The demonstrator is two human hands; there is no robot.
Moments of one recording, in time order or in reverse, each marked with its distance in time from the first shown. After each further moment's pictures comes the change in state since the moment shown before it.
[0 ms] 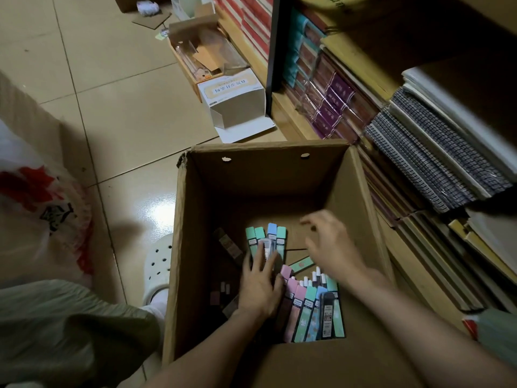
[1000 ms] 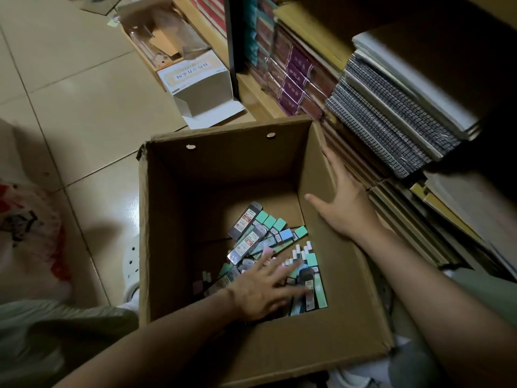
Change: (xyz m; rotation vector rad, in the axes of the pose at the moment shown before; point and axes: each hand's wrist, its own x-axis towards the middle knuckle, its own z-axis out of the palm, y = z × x) left_hand -0.009 0.007 -0.010 0.682 -0.392 1.018; right_hand -0.001 0.036 -0.053 0.190 0.235 0.099
